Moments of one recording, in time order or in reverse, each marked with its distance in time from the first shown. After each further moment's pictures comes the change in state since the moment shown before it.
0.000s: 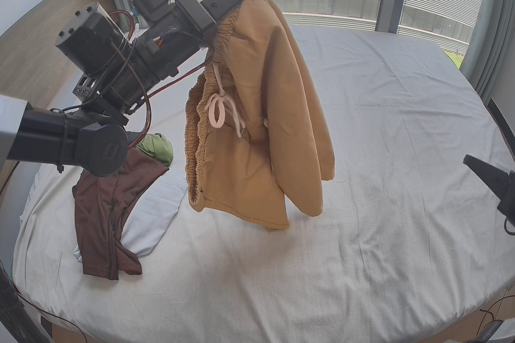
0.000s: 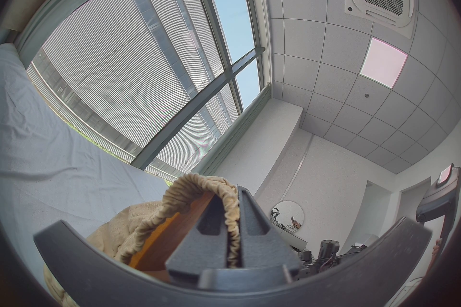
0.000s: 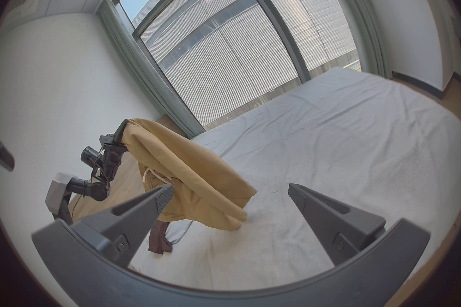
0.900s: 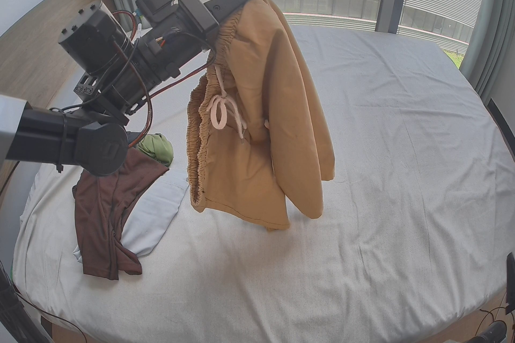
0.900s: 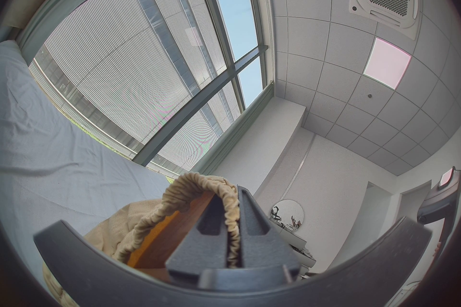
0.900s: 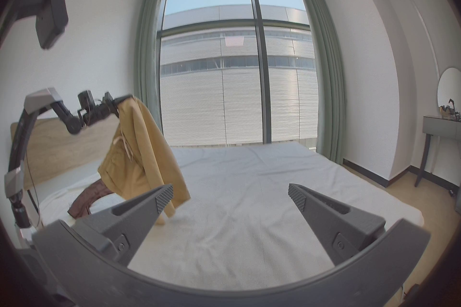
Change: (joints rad) left arm -0.004 -0.003 -0.004 0.036 0.002 0.000; right arm -0.212 -0.929 0.284 0.403 -0.141 -0.427
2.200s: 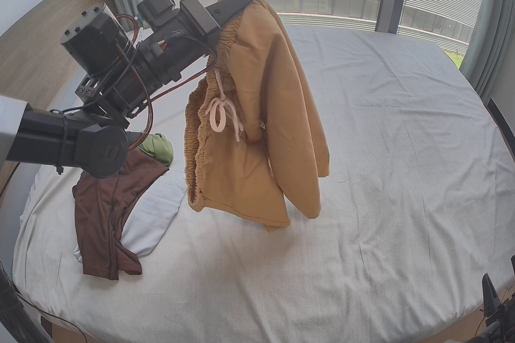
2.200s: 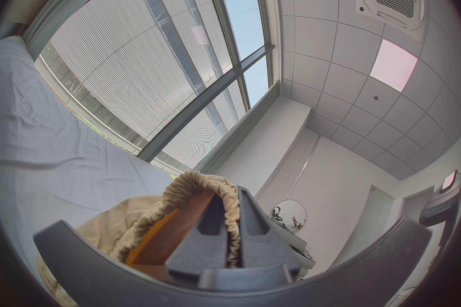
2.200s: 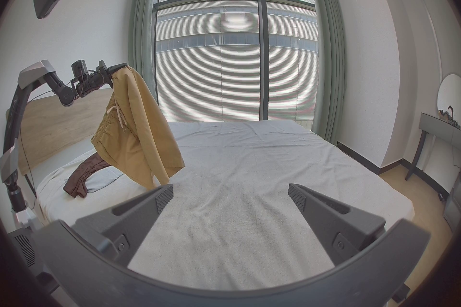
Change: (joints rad) left arm 0.000 -0.001 0.013 0.023 0.026 -0.007; right arm 0.005 -0.013 0.064 0.124 -0.026 -0.035
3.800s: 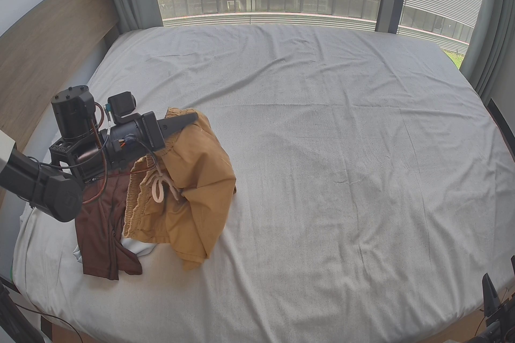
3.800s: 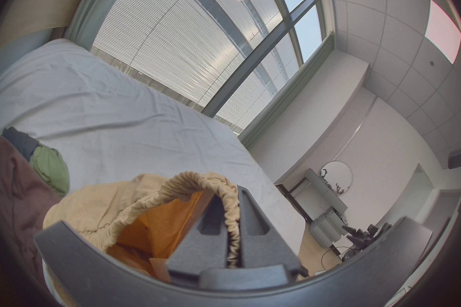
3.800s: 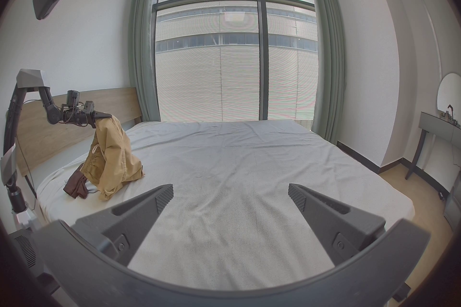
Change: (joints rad) left arm 0.252 -0.080 0.454 0.186 -0.129 0.292; right arm 0.000 0.000 0.000 0.000 0.000 0.005
